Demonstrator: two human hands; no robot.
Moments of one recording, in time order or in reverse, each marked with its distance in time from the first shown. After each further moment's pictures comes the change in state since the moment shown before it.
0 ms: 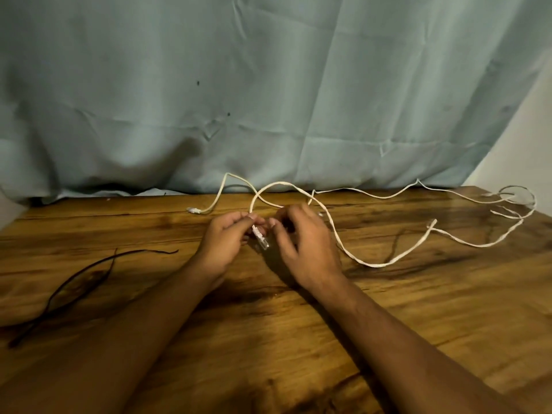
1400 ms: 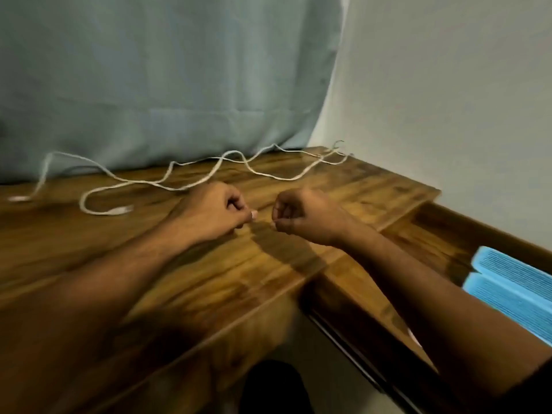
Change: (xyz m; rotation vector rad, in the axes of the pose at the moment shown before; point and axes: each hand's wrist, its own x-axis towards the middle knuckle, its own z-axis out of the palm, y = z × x) left_hand -0.086 0.064 0.183 0.816 -0.493 0.306; right_hand -0.096 0.050 -0.262 -0.255 -0.451 0.367
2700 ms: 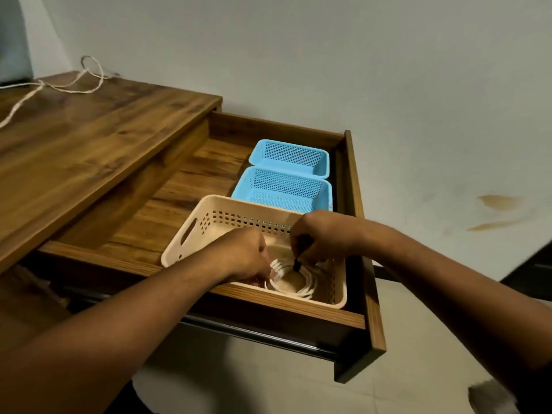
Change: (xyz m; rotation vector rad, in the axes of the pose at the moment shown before) left_hand -0.090 0.264 0.309 -0.037 -0.998 0.261; right_hand -0.371 0.188 -0.069 -0.049 -0.324 0.745
